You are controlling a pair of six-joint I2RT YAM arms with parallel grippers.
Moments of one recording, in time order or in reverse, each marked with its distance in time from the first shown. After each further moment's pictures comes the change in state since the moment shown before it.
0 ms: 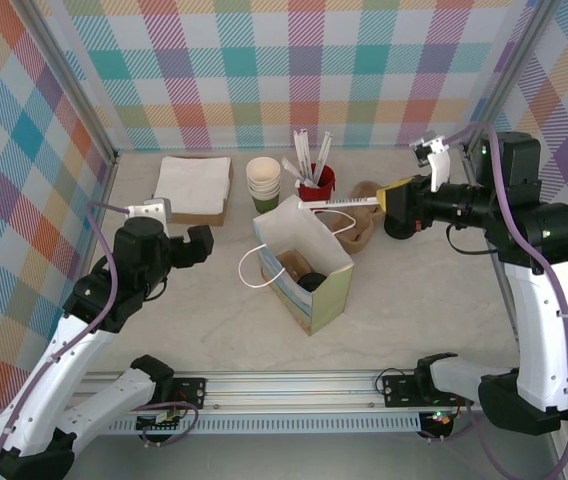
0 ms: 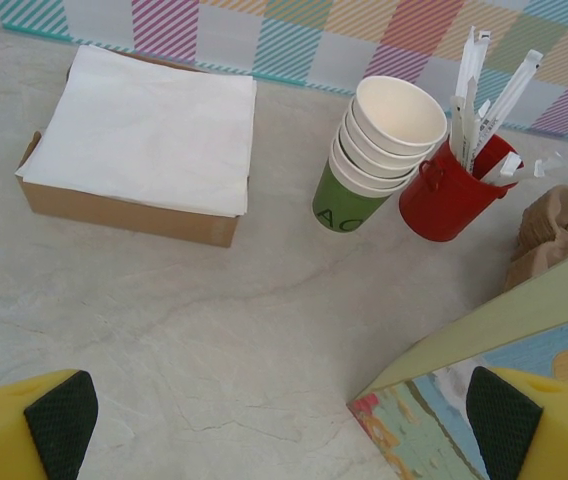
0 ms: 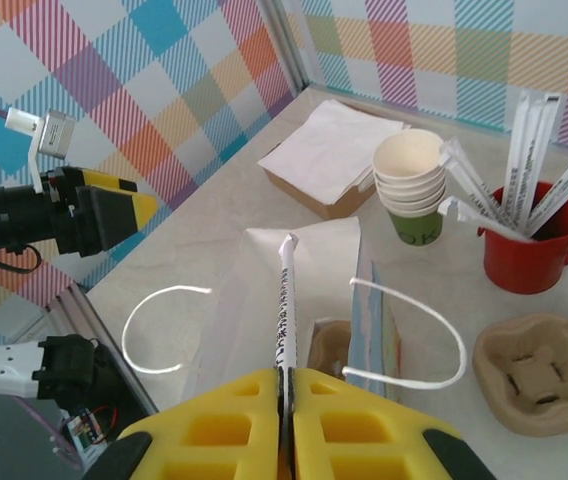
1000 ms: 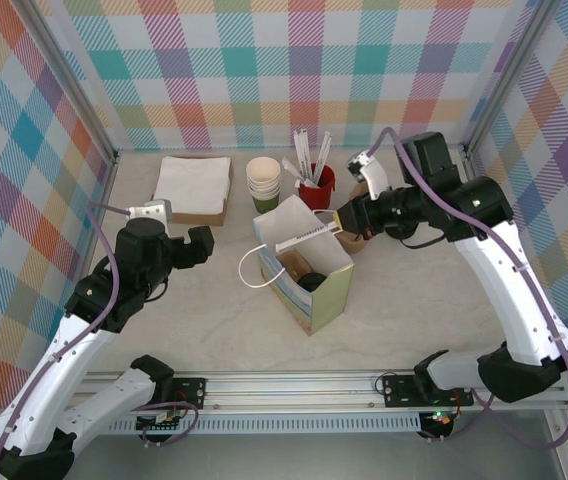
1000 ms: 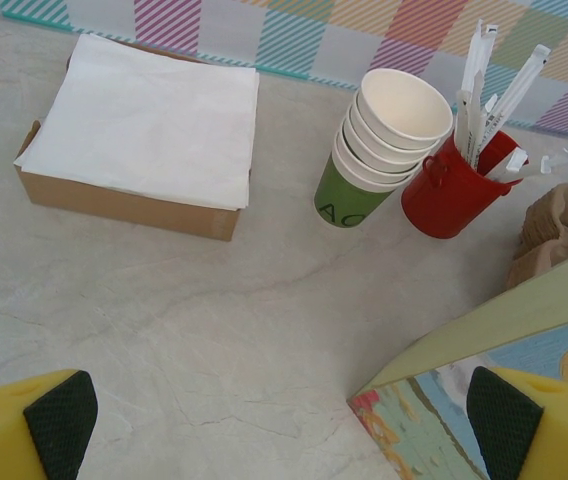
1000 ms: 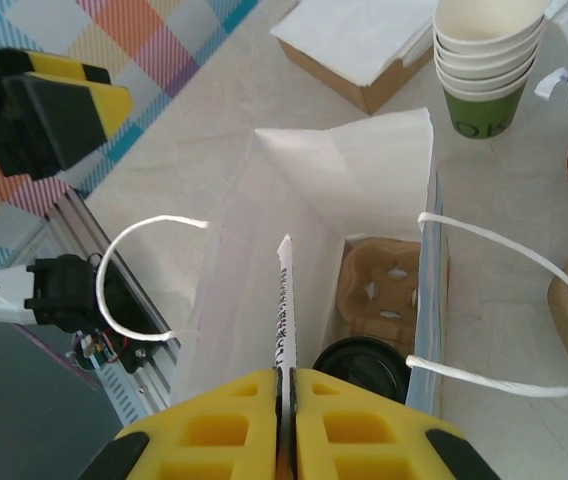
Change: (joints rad) left arm 0.000 0.001 -0.013 0.001 0.000 -0.015; right arm 0.314 0.165 -0.042 -0.018 0.209 0.064
